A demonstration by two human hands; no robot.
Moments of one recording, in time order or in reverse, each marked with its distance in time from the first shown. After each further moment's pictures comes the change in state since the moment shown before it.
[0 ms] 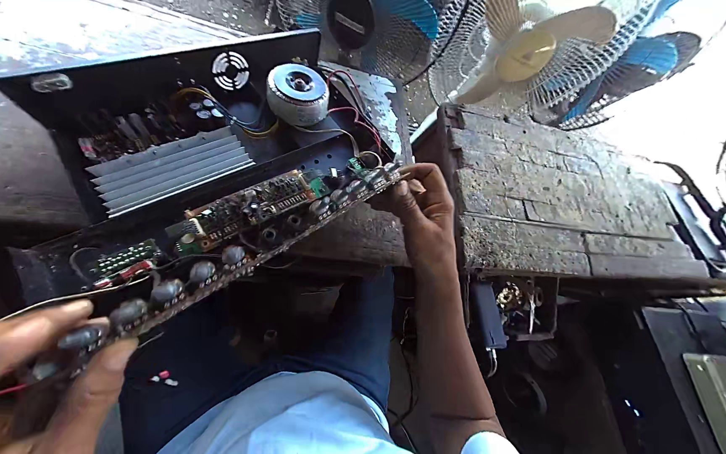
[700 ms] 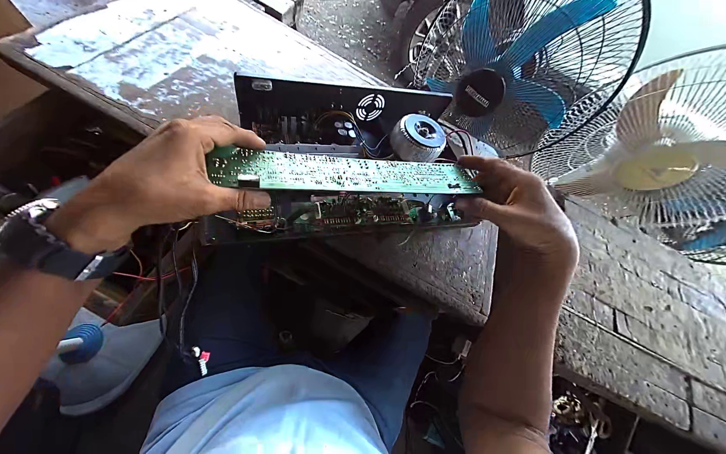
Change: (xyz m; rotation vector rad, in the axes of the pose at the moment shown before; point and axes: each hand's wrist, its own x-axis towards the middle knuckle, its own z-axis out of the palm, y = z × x) left_hand 0.123 -0.039 -0.029 0.185 -0.330 -0.078; right_hand 0.119 -0.015 -0.013 -0.317 -0.616 0.040
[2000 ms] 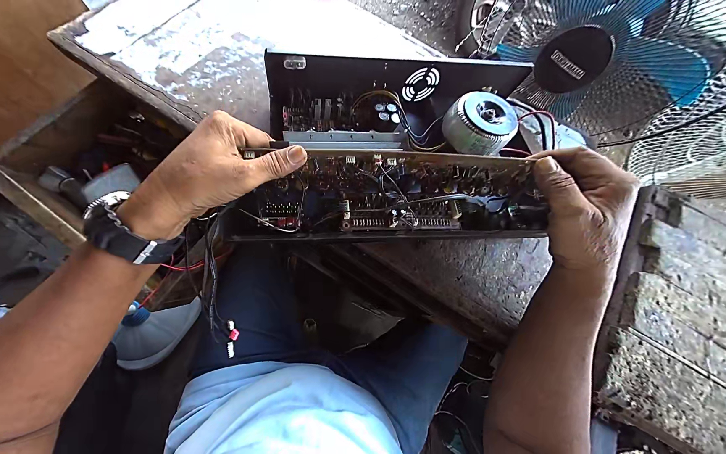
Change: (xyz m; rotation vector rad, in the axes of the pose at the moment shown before) left_hand 0.016 -0.009 0.022 -0.256 0.041 -0.154; right_hand 0.018 0.029 0.033 -0.113 0.391 -0.174
